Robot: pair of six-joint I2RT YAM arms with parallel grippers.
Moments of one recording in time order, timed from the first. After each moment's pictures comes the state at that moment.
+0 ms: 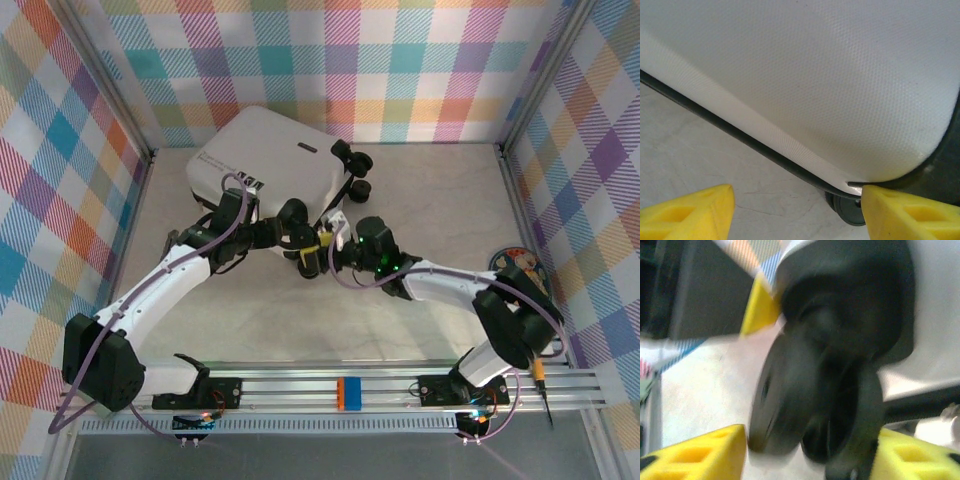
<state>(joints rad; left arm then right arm) -0.47 1.29 1.04 -0.56 -0.11 -0.48 0.77 1.51 0.76 0.40 -0.39 0.24</state>
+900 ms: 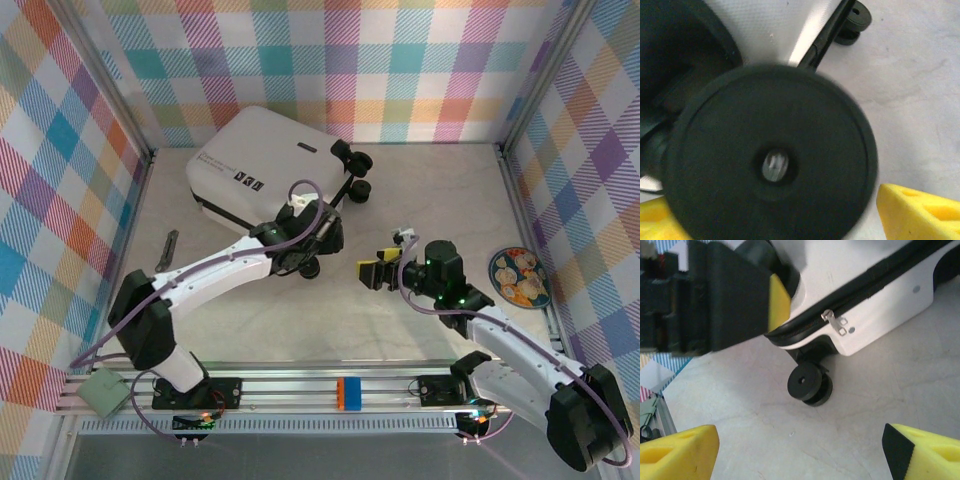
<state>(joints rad) -0.86 1.61 1.32 -0.60 -0.41 -0.78 0.52 0.92 0.43 0.12 -0.41 0.38</state>
